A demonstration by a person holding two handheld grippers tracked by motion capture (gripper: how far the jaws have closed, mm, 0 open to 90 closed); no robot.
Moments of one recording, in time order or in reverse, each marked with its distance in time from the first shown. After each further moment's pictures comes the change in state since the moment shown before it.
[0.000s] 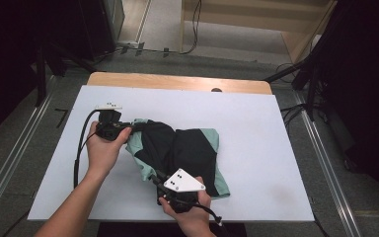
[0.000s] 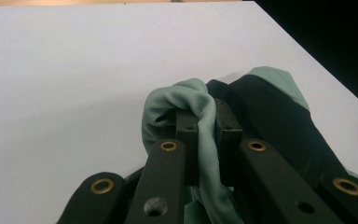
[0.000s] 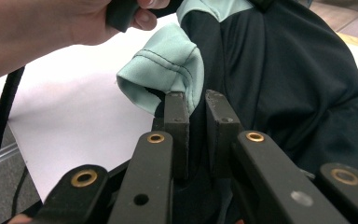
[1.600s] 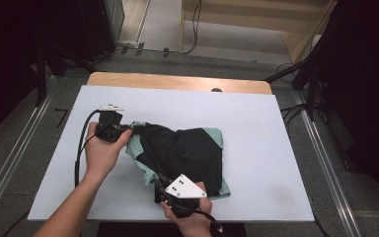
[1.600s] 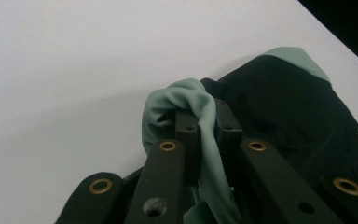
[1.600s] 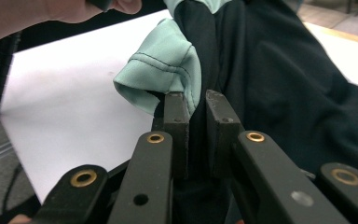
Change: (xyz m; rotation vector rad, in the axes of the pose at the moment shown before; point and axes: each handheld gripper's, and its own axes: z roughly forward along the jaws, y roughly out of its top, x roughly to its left) left arm -0.002 -0.002 -0.016 0.063 0.108 0.006; right arm 0.010 -0.012 0.004 -0.006 -0.016 -0.005
